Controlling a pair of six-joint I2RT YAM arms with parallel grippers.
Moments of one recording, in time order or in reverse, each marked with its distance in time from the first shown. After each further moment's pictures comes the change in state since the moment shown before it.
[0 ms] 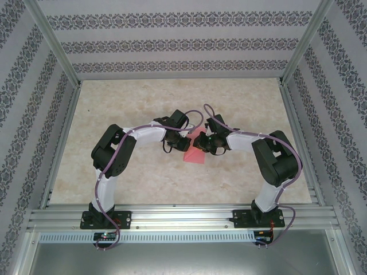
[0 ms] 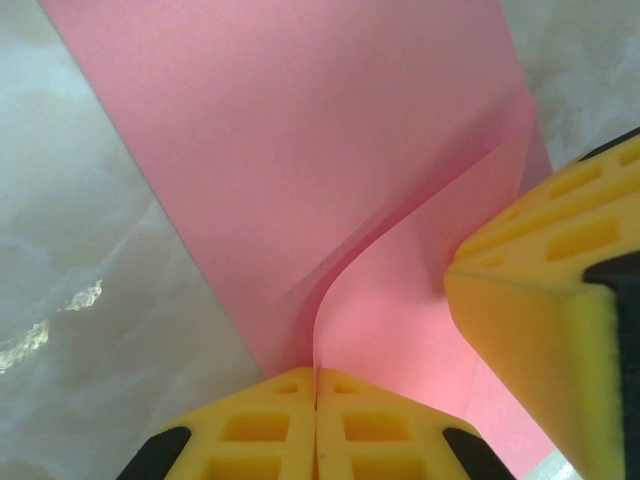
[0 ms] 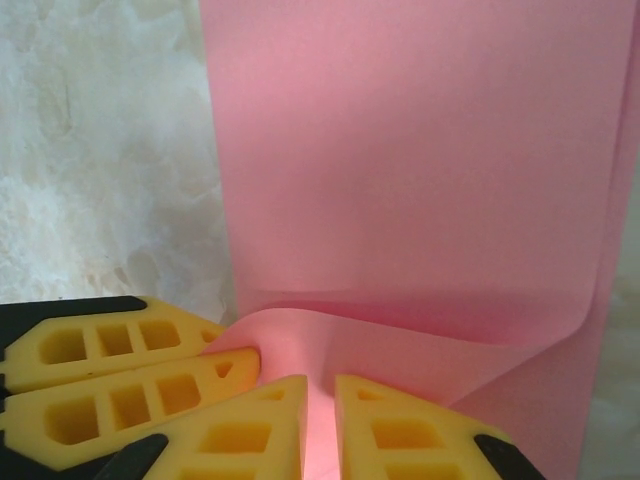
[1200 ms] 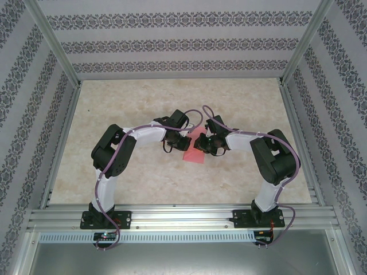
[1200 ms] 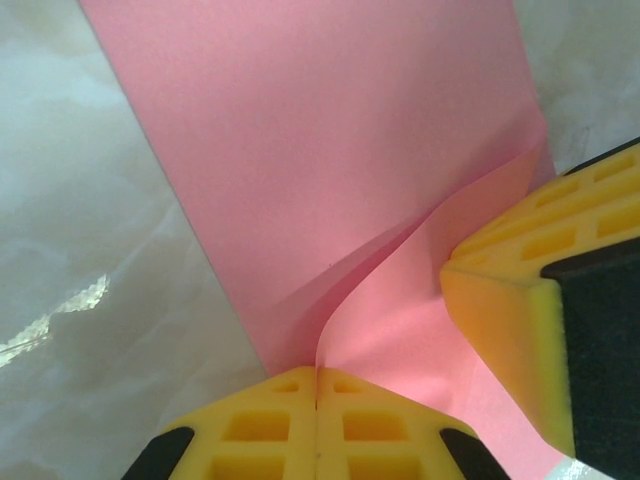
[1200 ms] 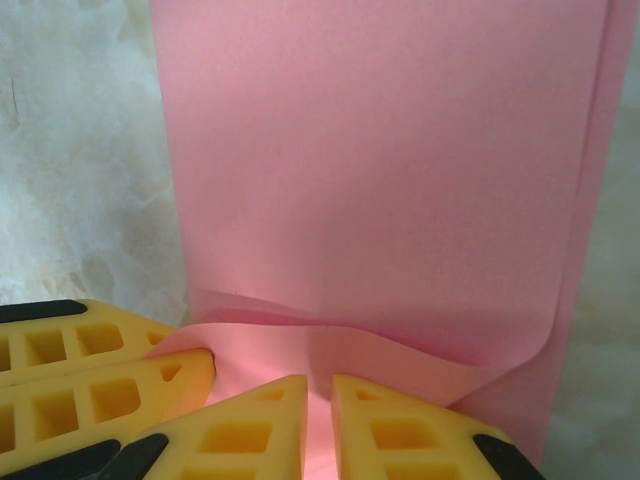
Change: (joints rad) left arm 0.000 0.000 0.000 0.011 -0.014 -0.030; right arm -0.001 0.024 0.001 -0.011 0.022 -0.025
